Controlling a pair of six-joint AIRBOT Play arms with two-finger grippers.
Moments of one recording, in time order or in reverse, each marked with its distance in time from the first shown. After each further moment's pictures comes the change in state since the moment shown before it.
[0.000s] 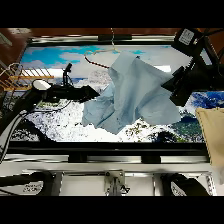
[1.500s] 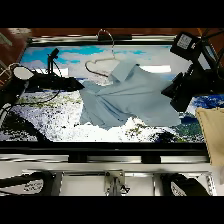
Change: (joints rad) left arm 0.137 0.056 0.157 0.224 -0.123 0.014; right arm 0.000 0.000 0.000 0.000 0.113 0.044
